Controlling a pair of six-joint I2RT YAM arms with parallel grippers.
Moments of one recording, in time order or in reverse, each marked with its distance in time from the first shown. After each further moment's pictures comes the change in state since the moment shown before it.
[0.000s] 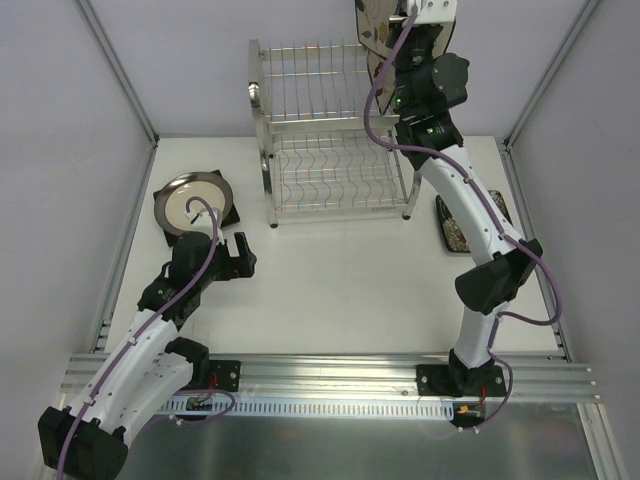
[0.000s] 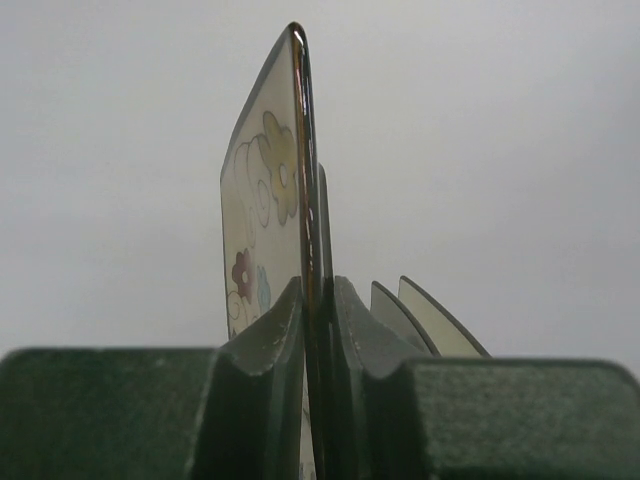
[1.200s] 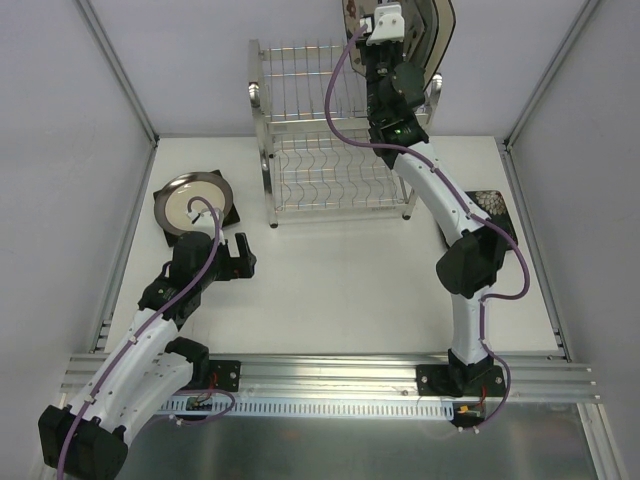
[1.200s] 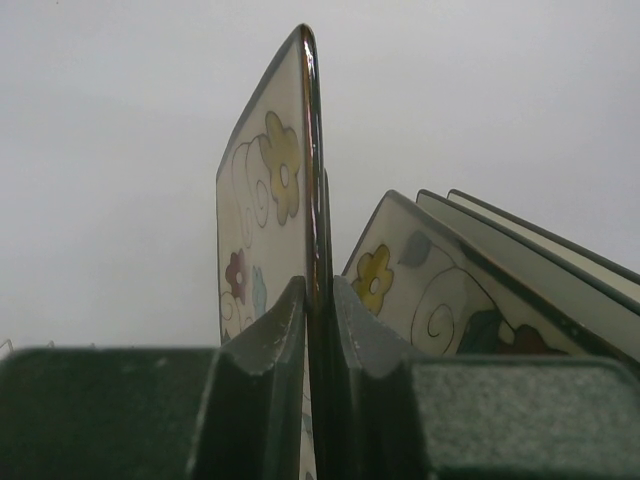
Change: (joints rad) left arm 0.000 0.007 -0.001 0.001 -0.002 0.020; right arm 0.005 0.183 0.003 0.079 0.046 -0.121
